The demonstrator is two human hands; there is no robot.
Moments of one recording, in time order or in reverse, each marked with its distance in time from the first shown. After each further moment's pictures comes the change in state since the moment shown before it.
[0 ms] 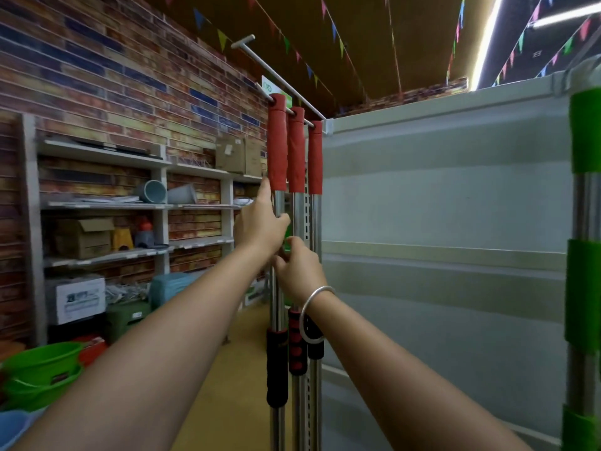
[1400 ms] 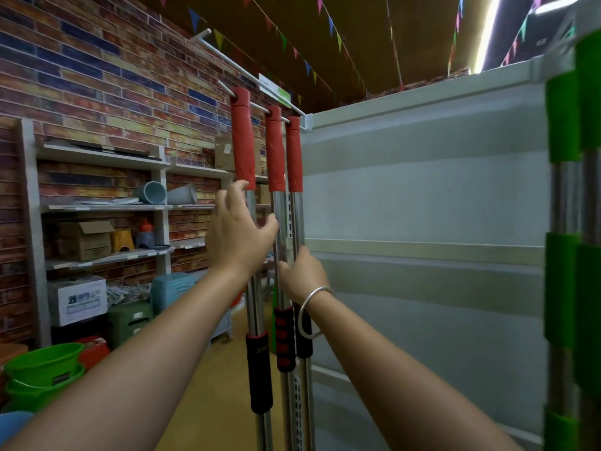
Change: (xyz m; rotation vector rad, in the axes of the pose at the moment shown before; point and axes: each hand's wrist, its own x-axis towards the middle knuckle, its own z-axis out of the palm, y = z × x) left_hand -0.021 -0.001 0.008 0.138 0.307 0.156; right_hand 0.016 0.038 -0.014 -0.024 -0.014 0.174
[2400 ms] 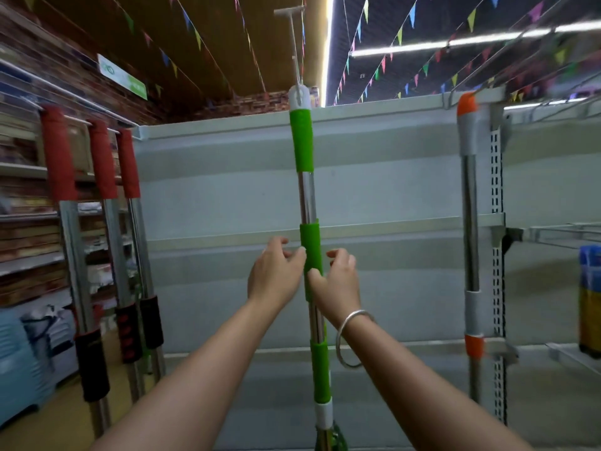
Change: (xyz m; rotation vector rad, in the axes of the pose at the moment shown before) left_hand -0.149 0.258 0.007 -0.599 -0.662 -0.165; right_hand -0.201 0.086 -0.255 -0.168 0.603 0.142
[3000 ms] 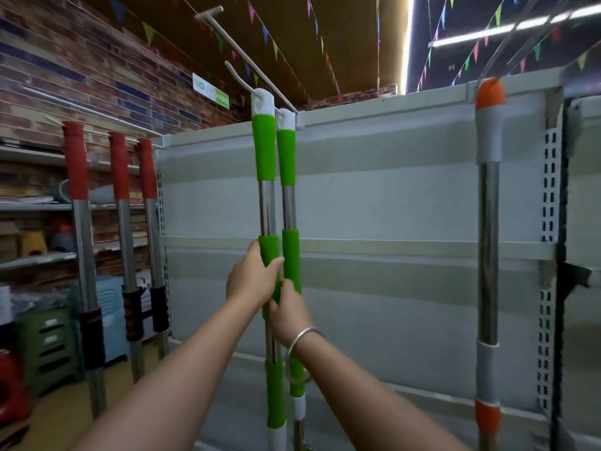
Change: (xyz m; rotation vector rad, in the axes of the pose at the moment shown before) left_hand 0.015 0.034 0.069 0.250 0.195 -0.209; right_hand 0.045 0.058 -0.002 0.117 -0.601 -0.096
